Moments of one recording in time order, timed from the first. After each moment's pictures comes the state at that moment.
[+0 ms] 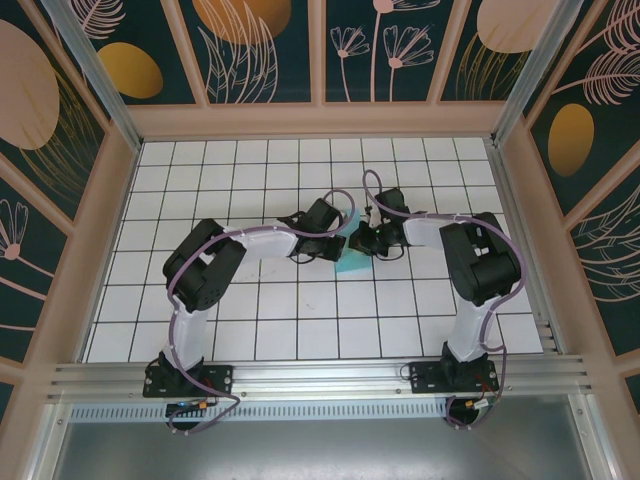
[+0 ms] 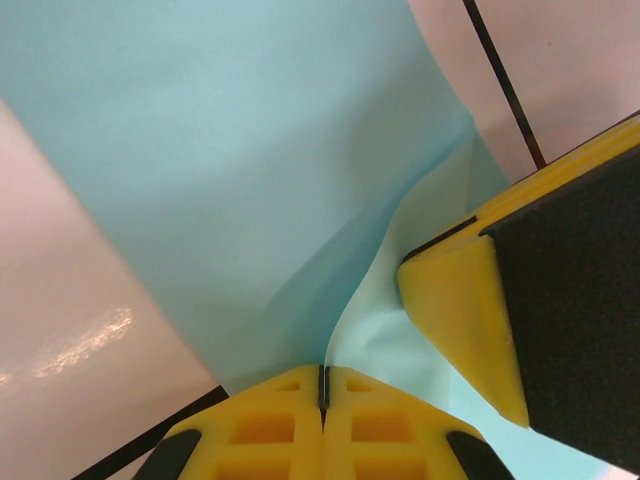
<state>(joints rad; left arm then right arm) -0.76 2.05 1.27 -0.22 0.15 -0.41 0.39 1.87 0.98 -0.19 -0.52 0.62</state>
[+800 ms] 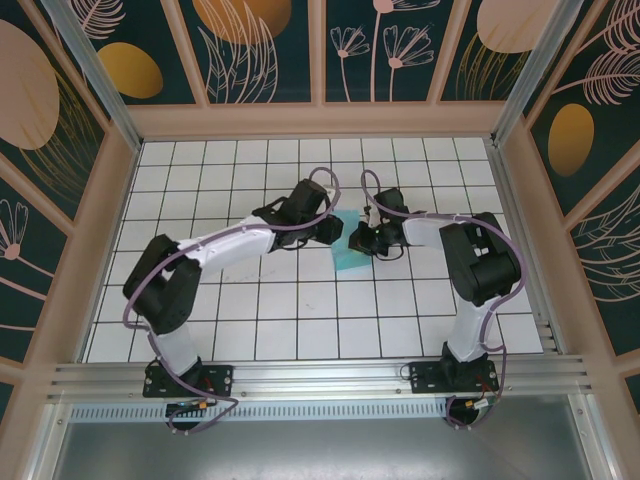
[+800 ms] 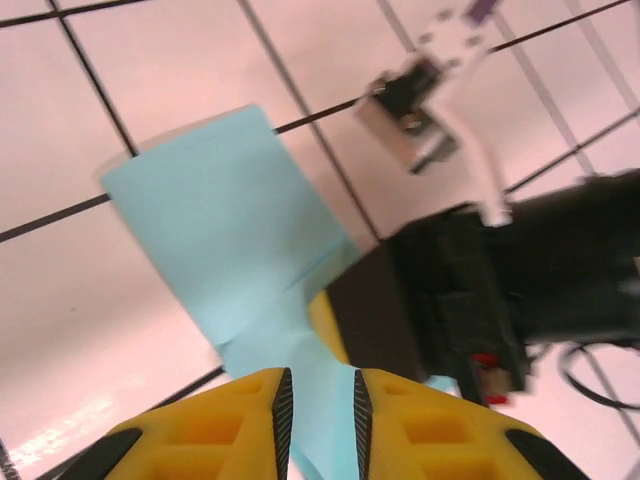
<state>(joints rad) -0.74 1.76 1.22 -0.24 0.16 -0.41 0.40 1.87 0.98 -0.20 -0.50 0.59</state>
